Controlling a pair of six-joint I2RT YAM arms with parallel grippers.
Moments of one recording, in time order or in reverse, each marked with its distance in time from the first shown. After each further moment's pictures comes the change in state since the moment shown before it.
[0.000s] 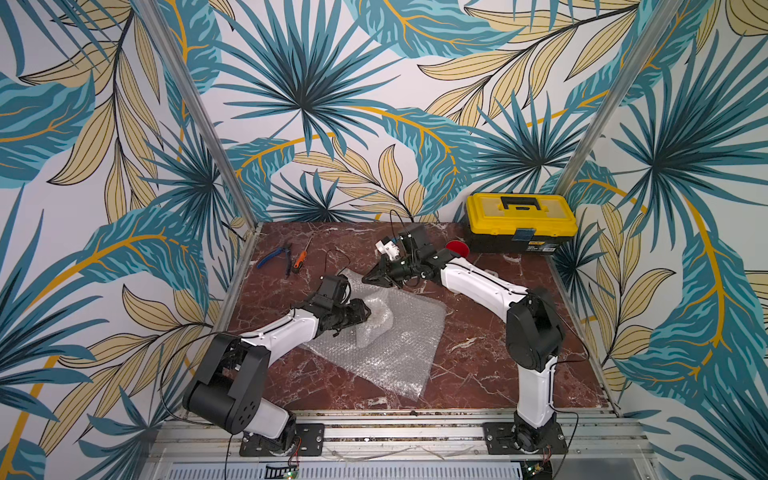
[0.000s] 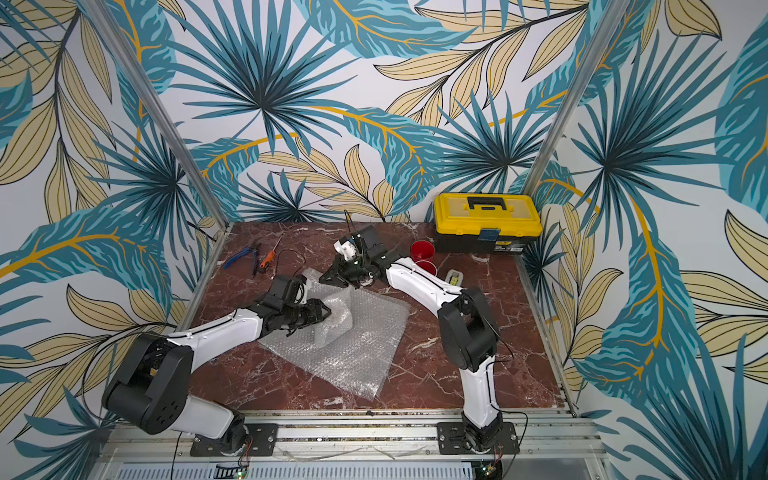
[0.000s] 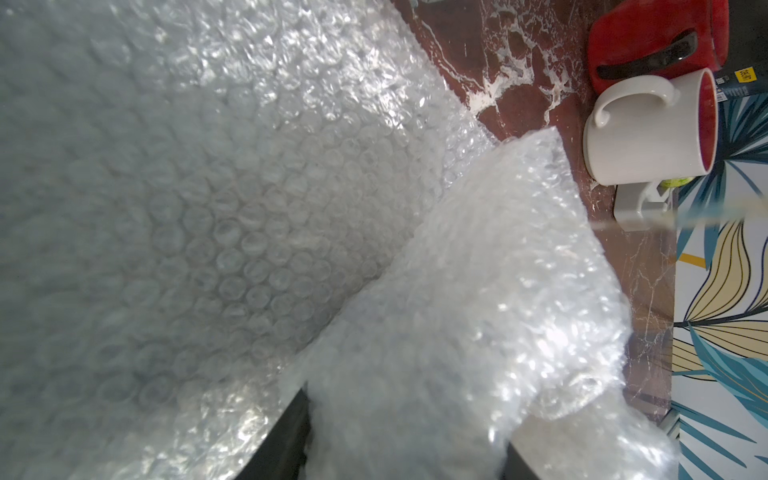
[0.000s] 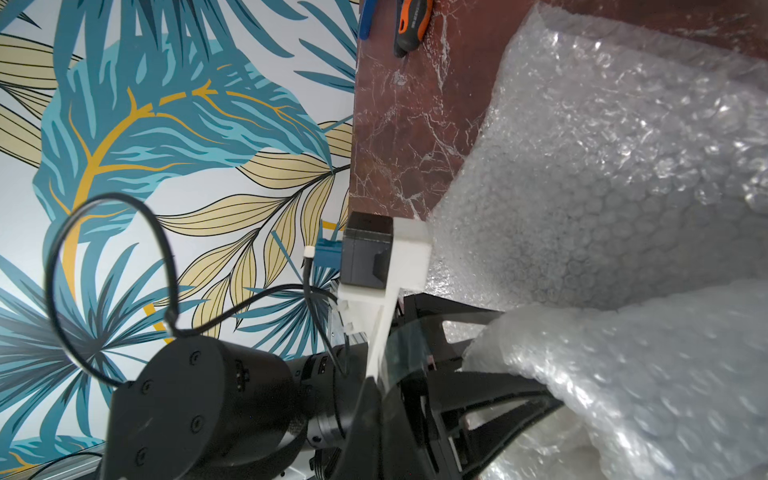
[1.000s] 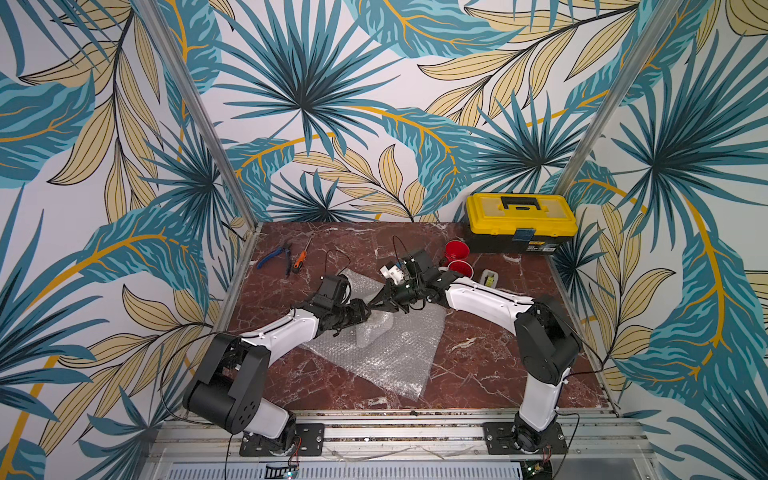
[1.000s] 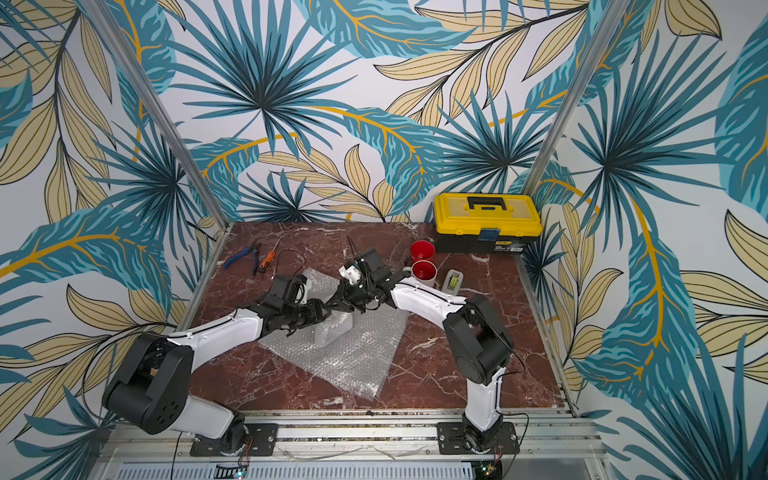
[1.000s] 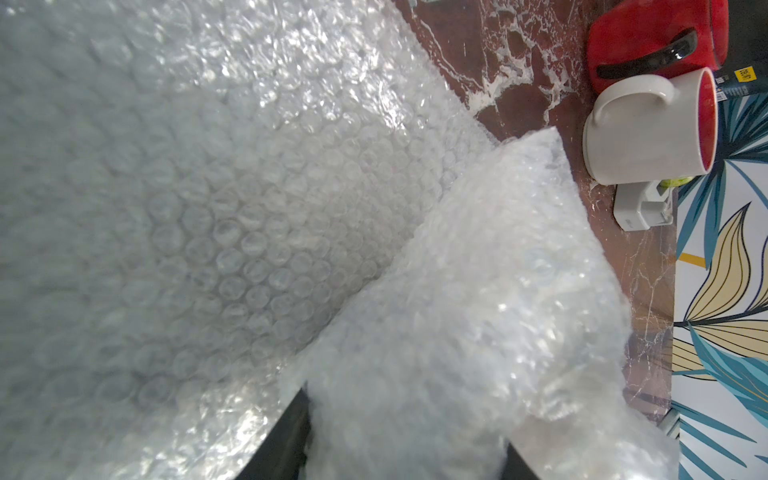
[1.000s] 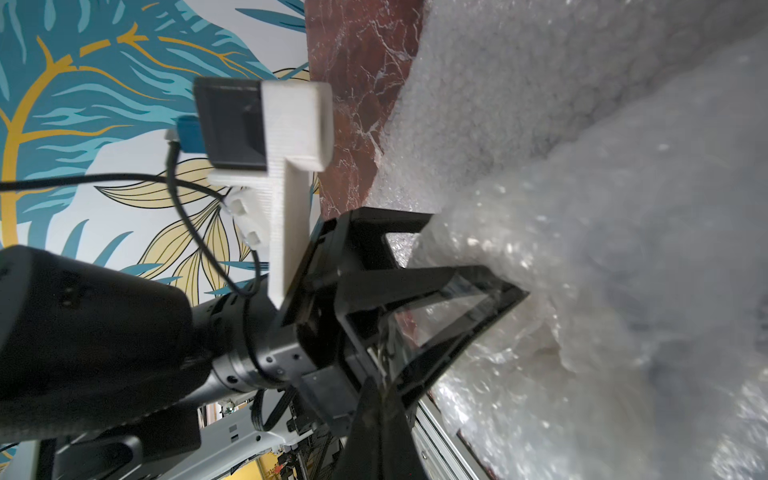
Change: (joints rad) left arm -0.002 0.001 0.000 0.001 0.000 0.000; right arm 0.044 -0.122 -0.301 0.103 0.000 0.053
